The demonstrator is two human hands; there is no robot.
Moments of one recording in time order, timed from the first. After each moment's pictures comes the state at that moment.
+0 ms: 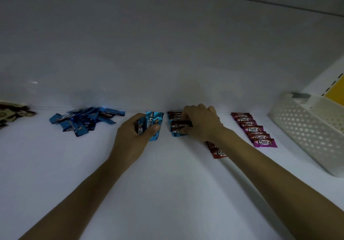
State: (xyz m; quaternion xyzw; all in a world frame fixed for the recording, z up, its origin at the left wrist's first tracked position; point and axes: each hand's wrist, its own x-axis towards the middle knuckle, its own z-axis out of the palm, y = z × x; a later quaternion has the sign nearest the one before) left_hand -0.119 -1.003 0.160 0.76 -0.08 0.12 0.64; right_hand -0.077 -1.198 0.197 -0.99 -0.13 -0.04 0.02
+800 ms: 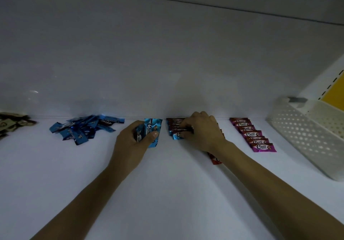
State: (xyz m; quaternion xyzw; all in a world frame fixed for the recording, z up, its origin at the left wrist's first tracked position) left_hand -0.118 -1.004 0.160 0.76 -0.08 0.11 0.64; right_hand -0.082 -1.204 0.184 -0.99 -0.12 -0.10 0.05
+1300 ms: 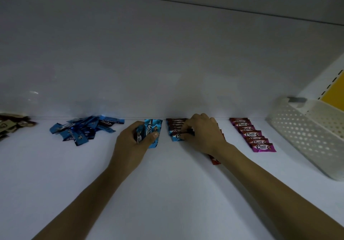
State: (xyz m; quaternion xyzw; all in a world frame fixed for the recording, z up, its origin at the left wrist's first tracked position) left_hand -0.118 -1.004 0.160 0.76 -0.07 0.11 0.64; right_hand -0.087 -1.205 0.183 -0.98 -0.12 -0.10 0.08
